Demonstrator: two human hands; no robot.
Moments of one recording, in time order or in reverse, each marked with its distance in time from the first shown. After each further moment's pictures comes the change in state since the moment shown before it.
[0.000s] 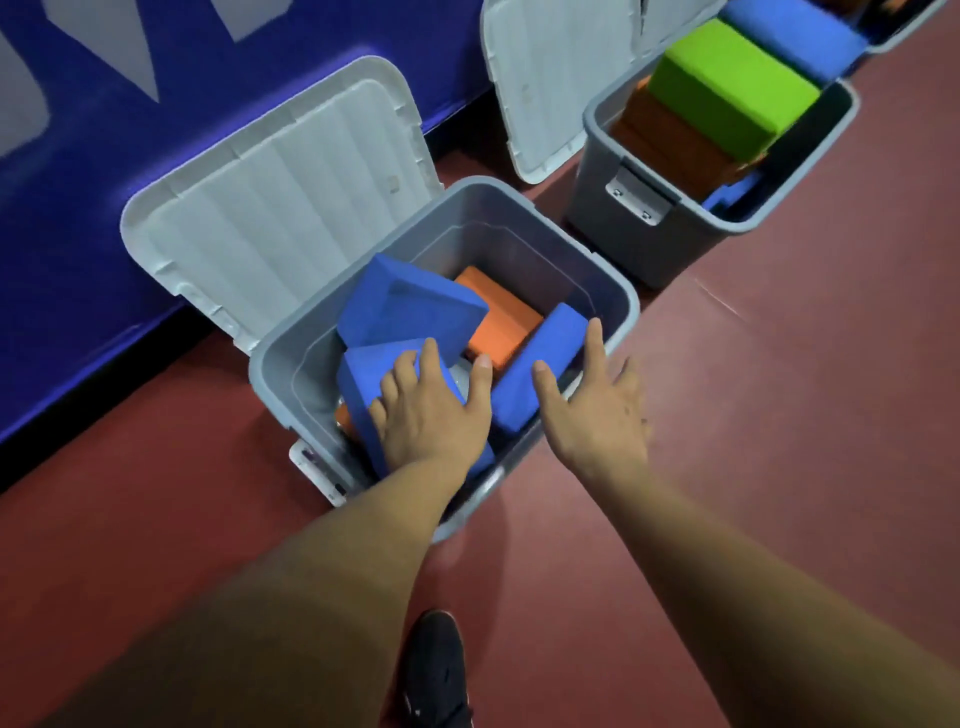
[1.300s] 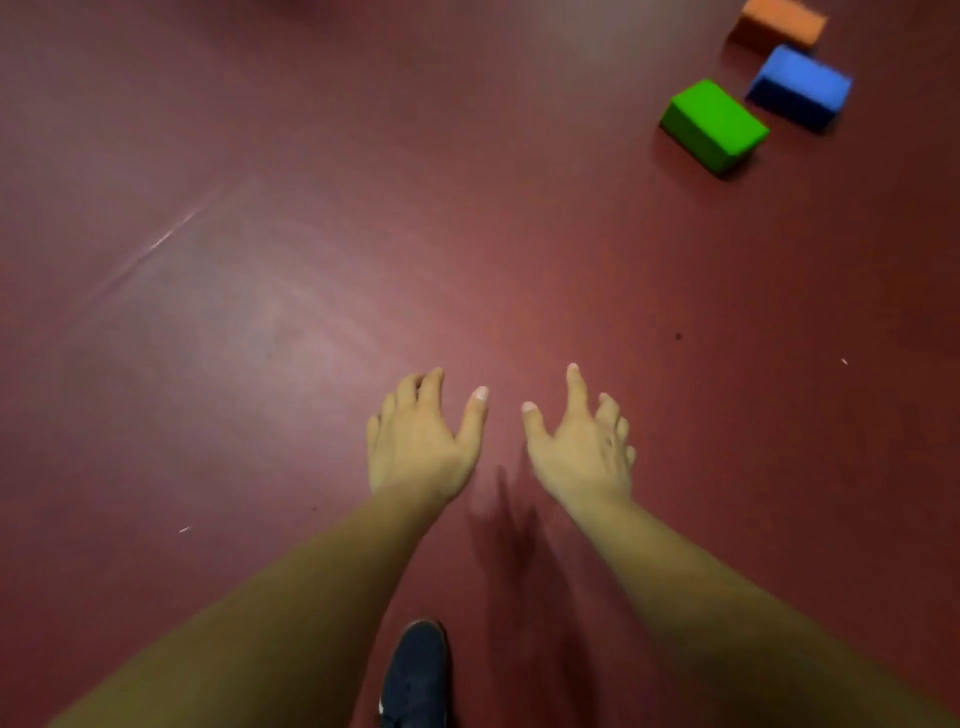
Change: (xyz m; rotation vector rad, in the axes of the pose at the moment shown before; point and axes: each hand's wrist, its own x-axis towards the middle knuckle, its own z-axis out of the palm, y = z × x) left_hand -0.960 0.241 0.425 0.565 -0.822 1.658; right_hand -0.587 0.906 -0.168 0.656 0.594 1.447
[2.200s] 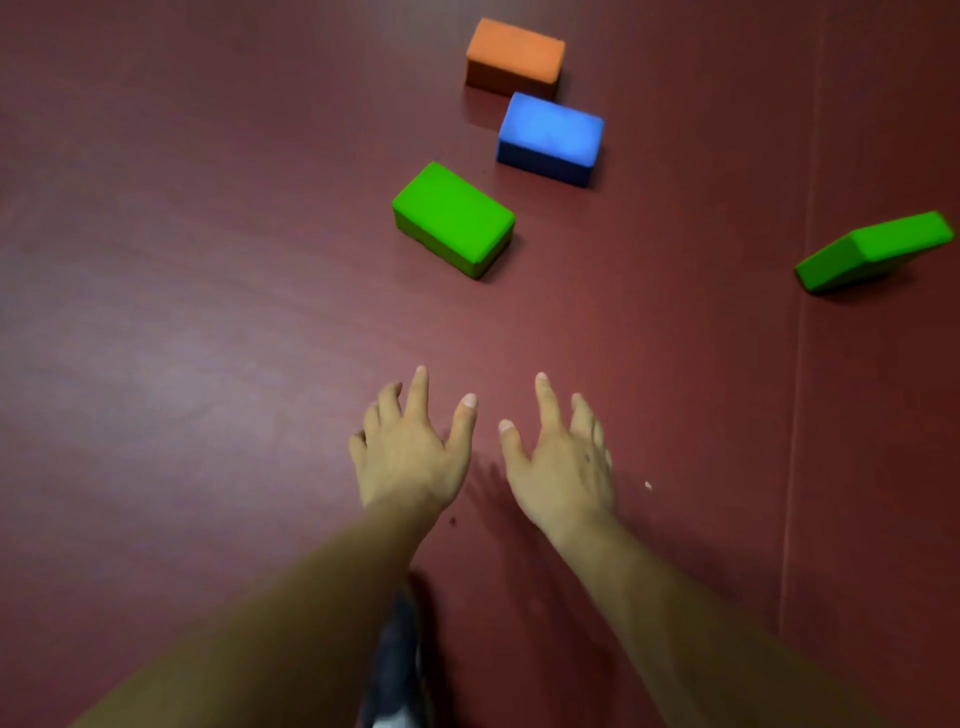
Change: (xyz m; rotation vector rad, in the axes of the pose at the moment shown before) left_hand 0.297 0.528 0.162 0.067 -0.149 0.159; right_hand 0.445 0.196 -0.318 0.093 0.060 0.092
